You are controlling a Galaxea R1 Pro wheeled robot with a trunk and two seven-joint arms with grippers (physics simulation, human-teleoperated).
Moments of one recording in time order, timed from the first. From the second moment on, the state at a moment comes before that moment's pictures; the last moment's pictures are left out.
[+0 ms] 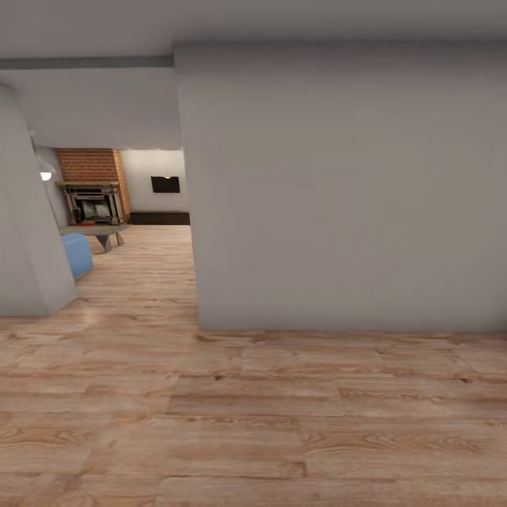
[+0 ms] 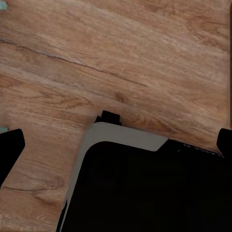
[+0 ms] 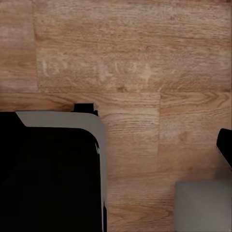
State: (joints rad) left arm -0.20 0.03 -0.01 0.00 0.31 -0.04 0.03; right arm -0.15 -0.05 0.09 0.03 -0.07 -0.13 -0.08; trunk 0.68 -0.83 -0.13
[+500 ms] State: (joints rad) left arm -0.20 0.03 -0.01 0.00 0.32 -0.04 0.03; right arm -0.15 -0.06 0.09 0.03 -0.07 -0.13 -0.08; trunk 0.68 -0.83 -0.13
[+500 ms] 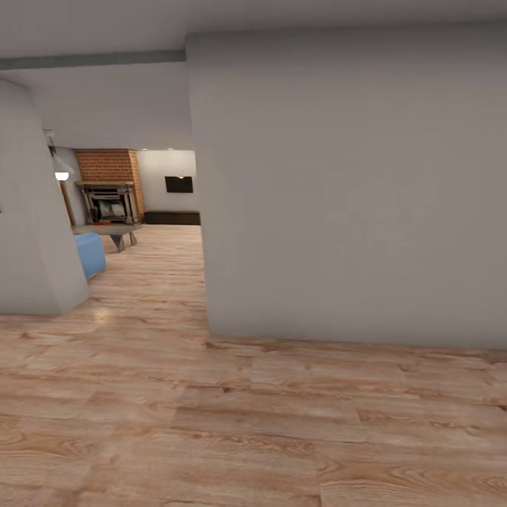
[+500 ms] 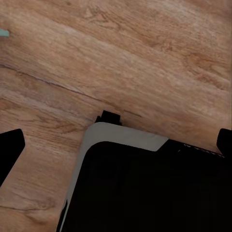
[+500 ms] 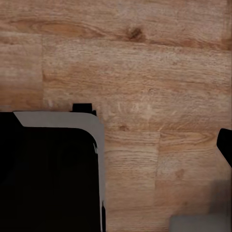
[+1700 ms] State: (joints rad) left arm -0.20 0.03 -0.01 0.00 0.32 -0.04 0.03; right arm -0.15 -0.05 0.09 0.03 -0.07 -0.14 -0.07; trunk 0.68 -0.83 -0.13
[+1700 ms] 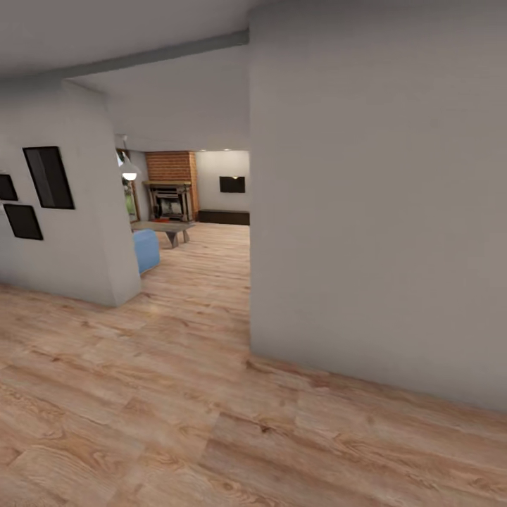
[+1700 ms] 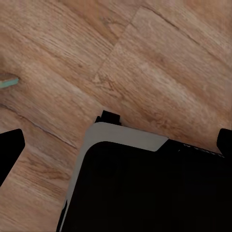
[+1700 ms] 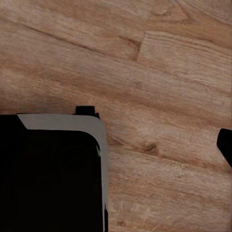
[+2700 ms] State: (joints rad) left arm -0.20 0.03 -0.01 0.00 0.32 -0.04 0.03; right arm -0.15 -0.05 0.09 0.03 -0.06 -0.14 -0.06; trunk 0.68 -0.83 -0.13
